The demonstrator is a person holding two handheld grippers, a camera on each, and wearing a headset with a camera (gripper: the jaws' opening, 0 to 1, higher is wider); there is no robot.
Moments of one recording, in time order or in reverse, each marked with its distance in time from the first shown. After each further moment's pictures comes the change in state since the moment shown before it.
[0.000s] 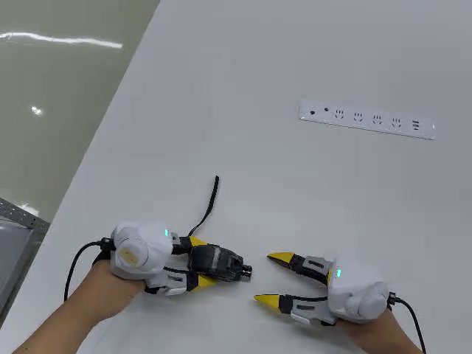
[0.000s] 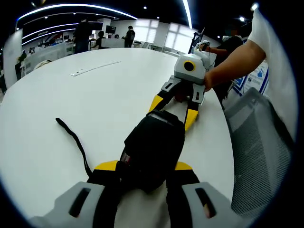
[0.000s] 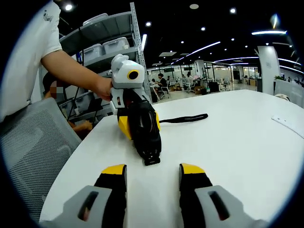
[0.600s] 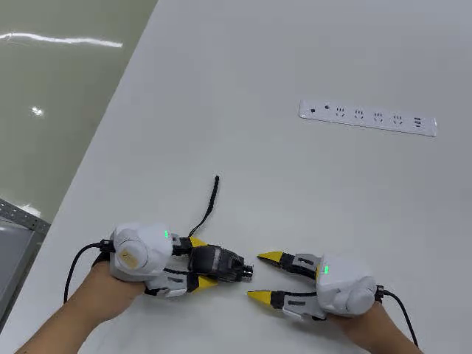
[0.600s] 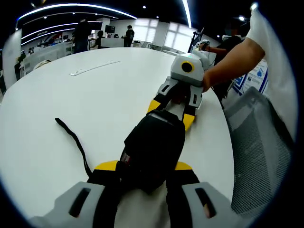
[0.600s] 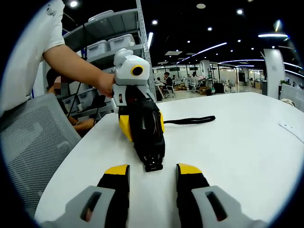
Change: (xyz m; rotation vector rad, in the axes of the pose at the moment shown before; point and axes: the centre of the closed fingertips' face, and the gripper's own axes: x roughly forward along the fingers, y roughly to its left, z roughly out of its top) left arm 0.000 0.000 -0.001 0.004 0.006 -0.003; right arm 0.016 0.003 0.003 -0.043 0.014 0.044
